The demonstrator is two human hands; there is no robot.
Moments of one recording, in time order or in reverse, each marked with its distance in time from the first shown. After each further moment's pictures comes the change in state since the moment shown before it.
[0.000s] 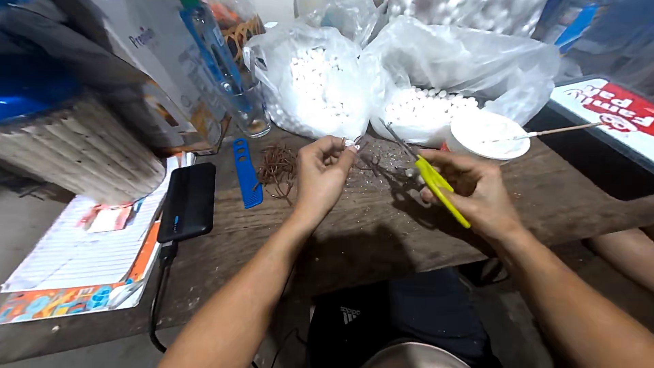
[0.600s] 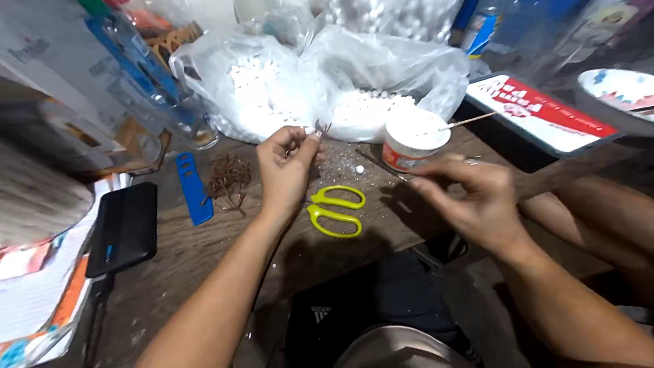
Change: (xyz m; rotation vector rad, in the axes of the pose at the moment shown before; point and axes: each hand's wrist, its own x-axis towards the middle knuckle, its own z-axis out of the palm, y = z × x) left_hand 0.012 0.015 0.031 -0.213 0.024 0.005; right_hand -0.036 -0.028 -0.042 -0.567 0.153 -0.371
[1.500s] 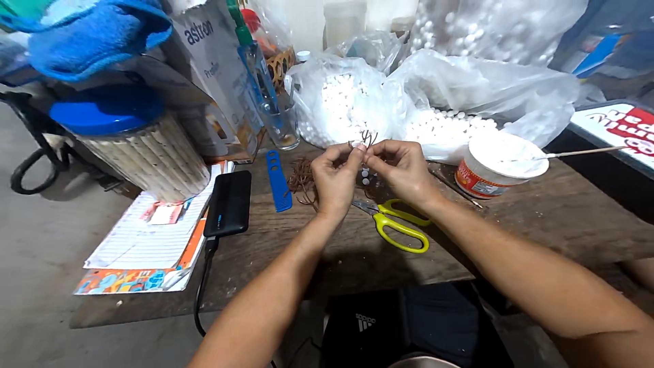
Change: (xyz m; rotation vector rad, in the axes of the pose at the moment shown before) left_hand -0.001 -0.021 -0.035 0.014 0.251 0.127; right_hand 0.094 -0.037 0.141 0.620 -0.158 0.232
